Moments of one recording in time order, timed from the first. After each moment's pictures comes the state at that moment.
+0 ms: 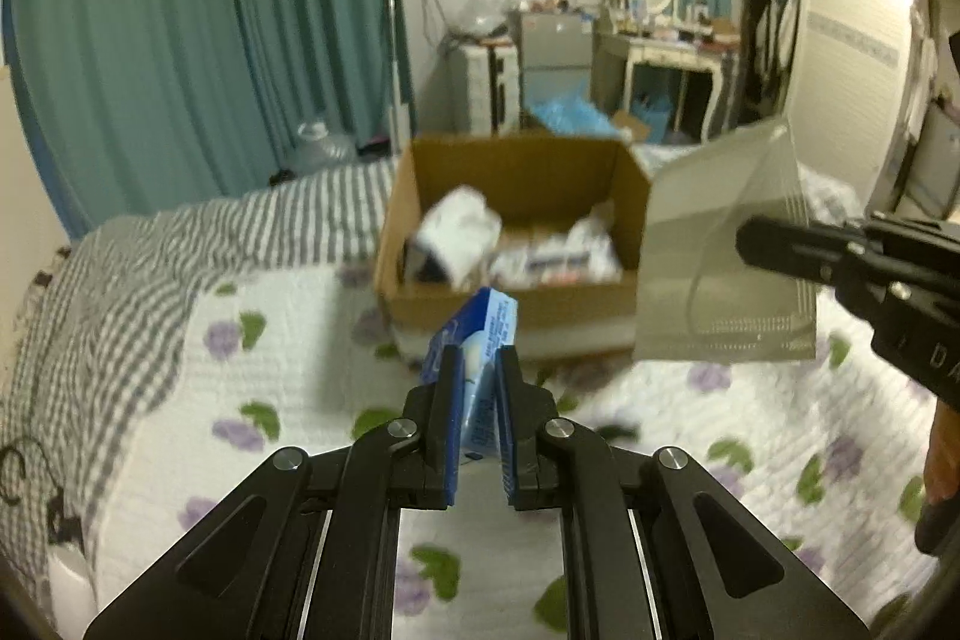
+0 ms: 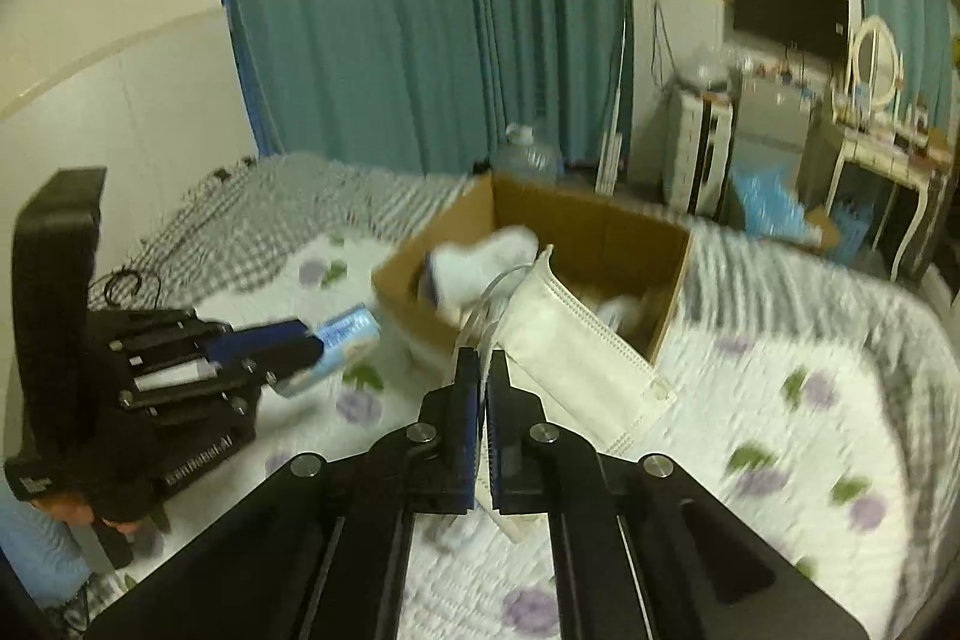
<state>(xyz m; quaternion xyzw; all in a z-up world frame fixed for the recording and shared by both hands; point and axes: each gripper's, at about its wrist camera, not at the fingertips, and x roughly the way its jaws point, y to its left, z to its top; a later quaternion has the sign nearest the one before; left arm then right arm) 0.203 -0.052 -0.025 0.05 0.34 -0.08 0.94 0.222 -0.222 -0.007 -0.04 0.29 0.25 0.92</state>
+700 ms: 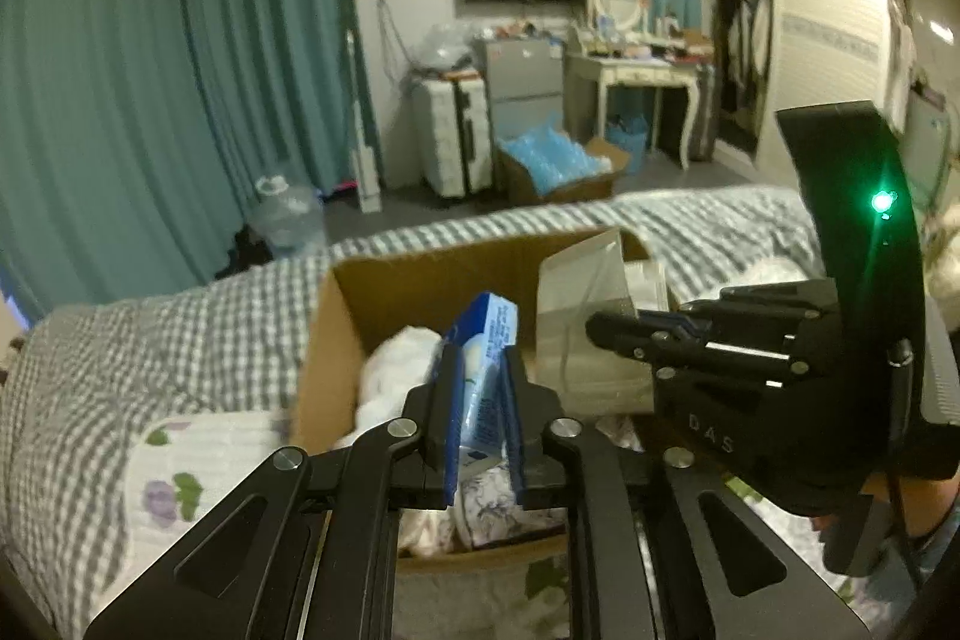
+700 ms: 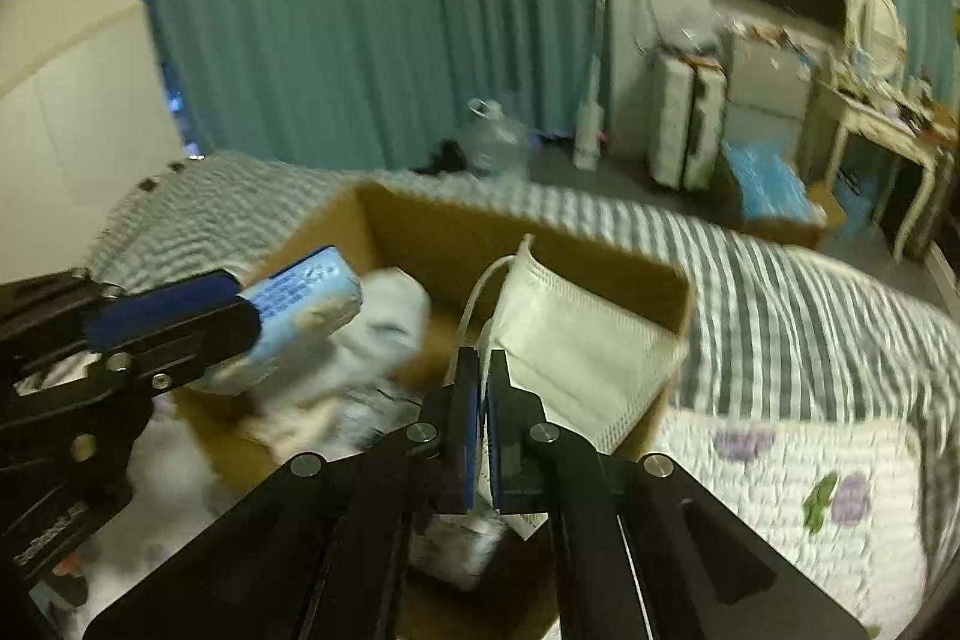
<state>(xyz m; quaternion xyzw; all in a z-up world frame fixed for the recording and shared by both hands) 0.332 -0.090 -0.038 0.09 0.31 -0.11 0.94 0.402 -0.220 -0.071 -0.02 0.34 0.22 0.91</state>
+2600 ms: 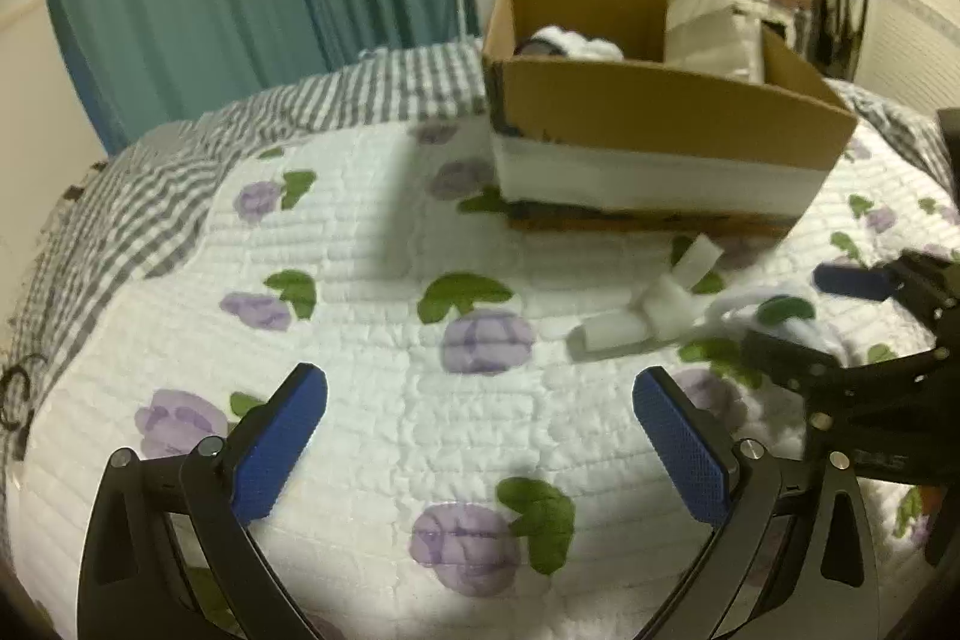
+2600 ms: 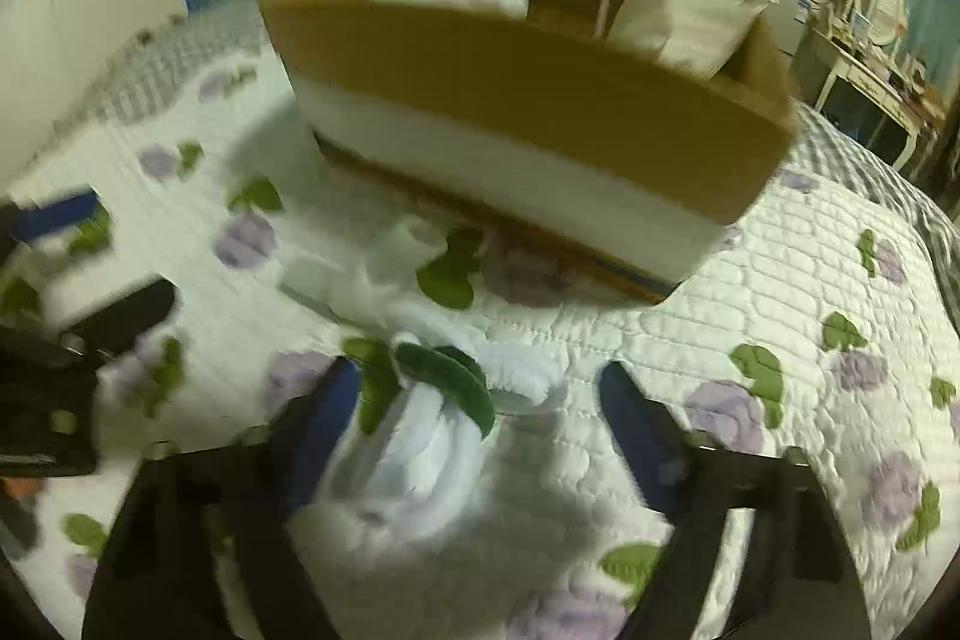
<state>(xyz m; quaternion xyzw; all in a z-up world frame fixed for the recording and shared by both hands) 0.207 -0.010 -0.138 0.06 0.40 0.02 0.91 0.270 -0.181 -0.174 -0.10 0.44 0.19 0.87</state>
